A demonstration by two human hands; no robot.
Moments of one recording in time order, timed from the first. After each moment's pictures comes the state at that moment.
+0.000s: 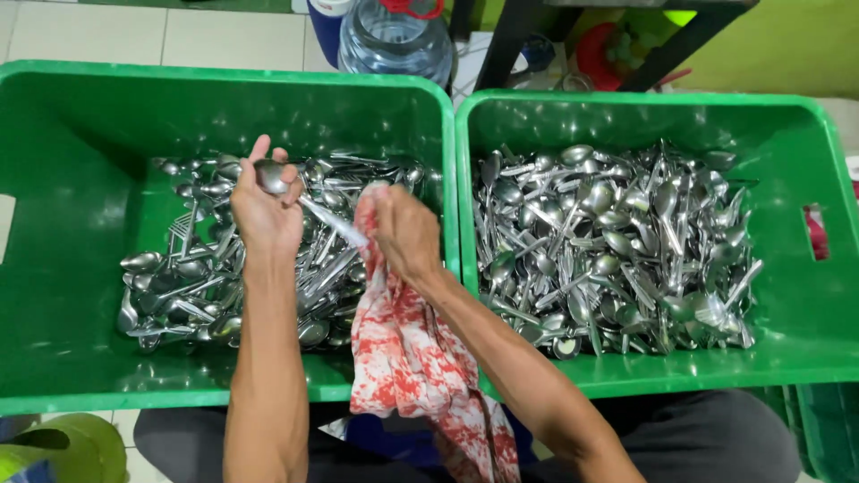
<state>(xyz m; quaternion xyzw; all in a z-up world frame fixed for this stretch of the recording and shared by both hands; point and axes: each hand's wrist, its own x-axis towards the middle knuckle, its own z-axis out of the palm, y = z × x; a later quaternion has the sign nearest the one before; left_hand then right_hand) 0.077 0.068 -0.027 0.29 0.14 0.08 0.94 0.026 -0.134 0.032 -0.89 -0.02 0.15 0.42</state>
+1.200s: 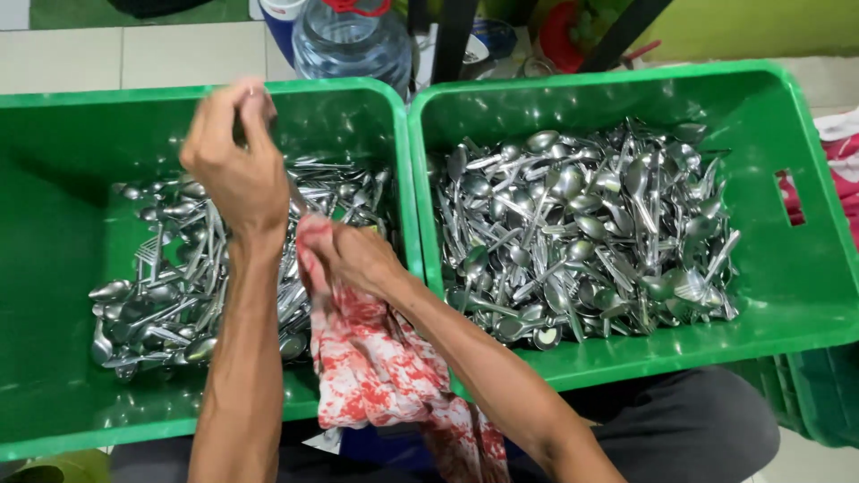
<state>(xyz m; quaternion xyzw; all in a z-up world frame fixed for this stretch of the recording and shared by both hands) 0.091 -0.014 0.095 0.83 -0.09 0.41 0.37 0.022 -0.143 0.049 -0.86 -0.10 0.20 0.46</state>
